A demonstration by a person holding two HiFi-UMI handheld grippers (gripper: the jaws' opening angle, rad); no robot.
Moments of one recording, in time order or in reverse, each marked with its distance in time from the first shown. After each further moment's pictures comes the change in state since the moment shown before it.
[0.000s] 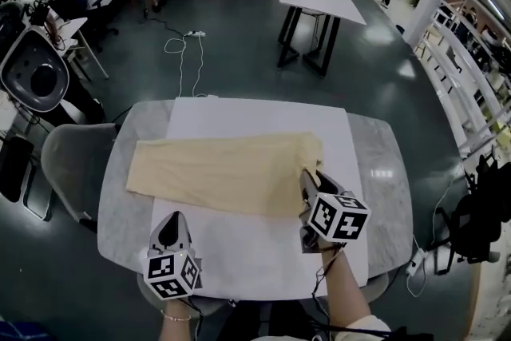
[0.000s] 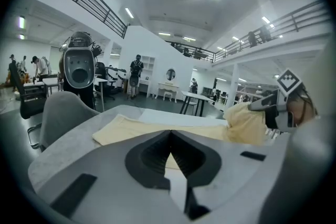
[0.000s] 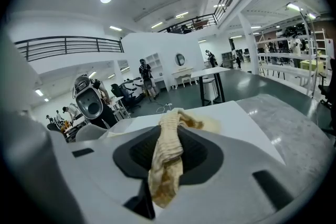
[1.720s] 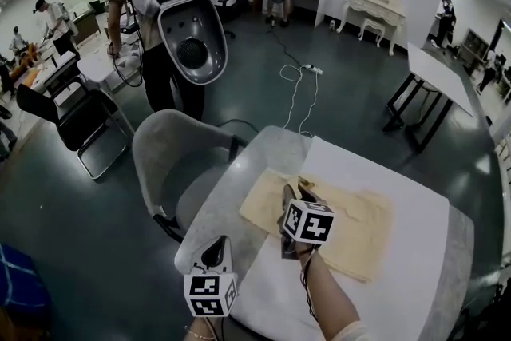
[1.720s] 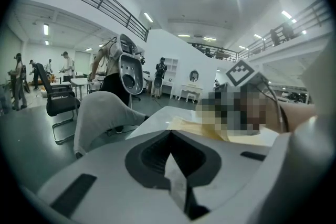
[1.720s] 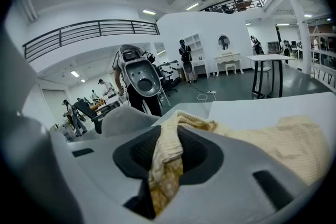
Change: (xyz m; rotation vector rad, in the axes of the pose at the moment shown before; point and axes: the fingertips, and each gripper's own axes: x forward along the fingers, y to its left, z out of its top) left arm -0.027 0.244 -0.011 -0.080 -0.017 0.219; right arm 0.226 0.404 -0.096 -0.215 0.153 0.349
